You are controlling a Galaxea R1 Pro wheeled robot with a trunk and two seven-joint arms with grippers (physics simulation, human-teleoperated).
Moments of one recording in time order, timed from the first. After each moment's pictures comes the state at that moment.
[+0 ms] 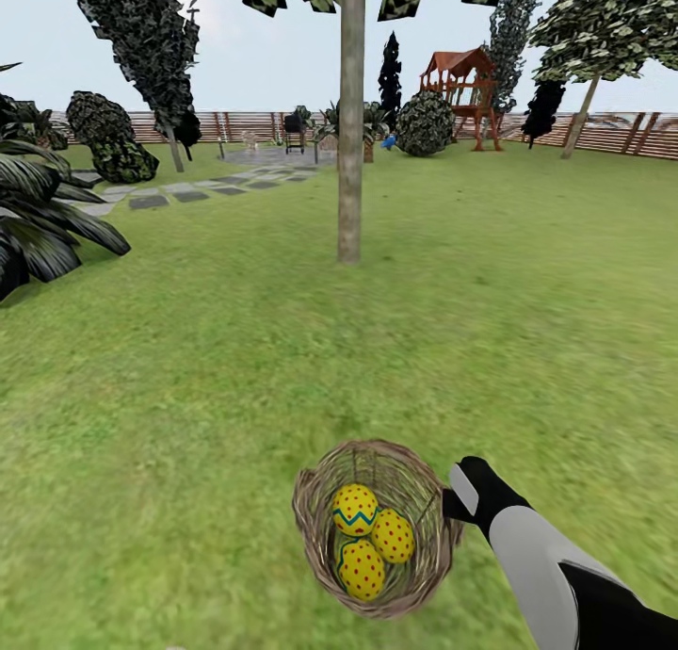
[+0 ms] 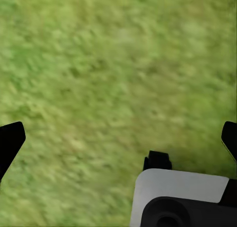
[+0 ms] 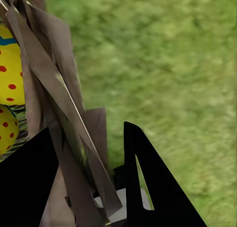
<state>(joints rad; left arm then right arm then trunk) 0.04 0.04 0.12 -1.00 -0.01 0.35 0.08 -0.85 0.04 -0.34 -0.30 0.02 0.70 -0.38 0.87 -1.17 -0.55</state>
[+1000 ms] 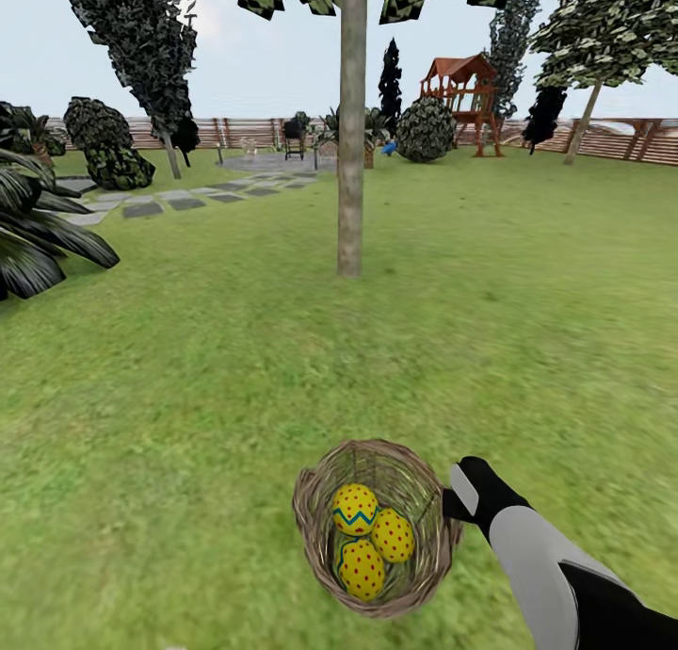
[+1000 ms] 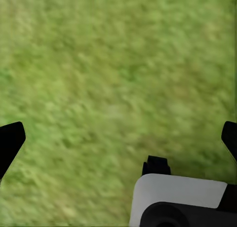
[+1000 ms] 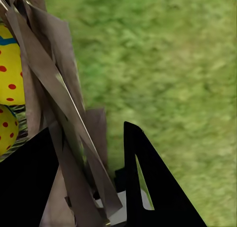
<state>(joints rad) 0.05 0.04 0.12 -1.00 -0.01 0.35 0.08 -0.85 0.04 -0.34 -0.30 0.02 0.70 -0.38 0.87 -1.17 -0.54</state>
